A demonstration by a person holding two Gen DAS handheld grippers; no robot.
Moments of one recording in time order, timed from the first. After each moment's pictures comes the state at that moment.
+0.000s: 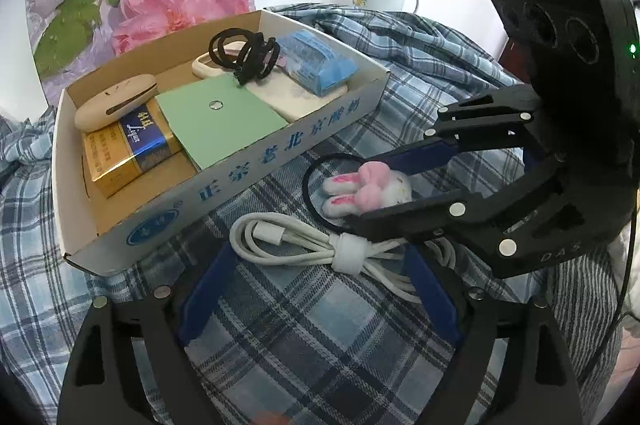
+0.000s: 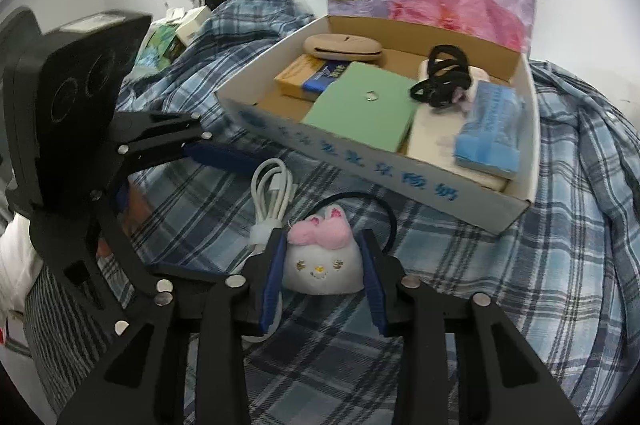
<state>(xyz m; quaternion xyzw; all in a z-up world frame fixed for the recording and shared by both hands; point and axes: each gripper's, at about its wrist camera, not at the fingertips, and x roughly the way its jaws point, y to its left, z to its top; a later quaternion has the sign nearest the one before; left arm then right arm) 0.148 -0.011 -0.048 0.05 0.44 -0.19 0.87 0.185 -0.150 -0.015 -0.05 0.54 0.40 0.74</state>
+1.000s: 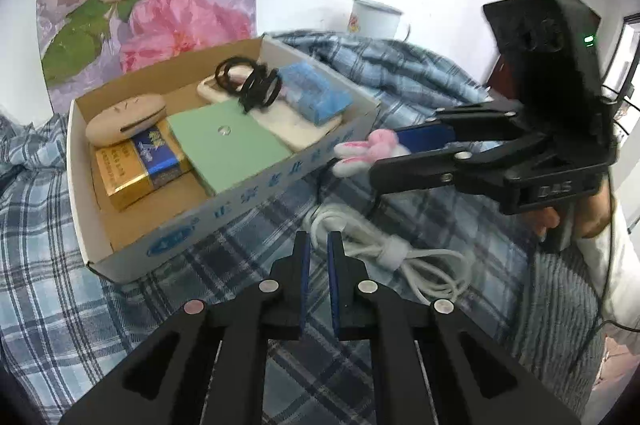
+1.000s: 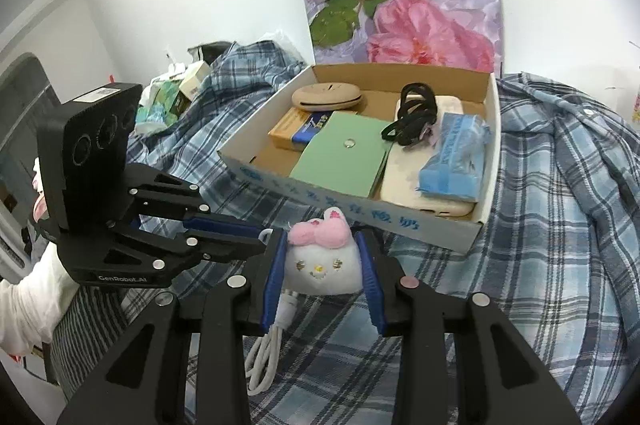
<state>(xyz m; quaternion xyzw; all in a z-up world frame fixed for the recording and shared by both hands) 0.142 -0.002 -0.035 0.03 0.42 -0.21 0.88 0.196 -0.183 0.007 0.03 0.50 0.40 0.77</state>
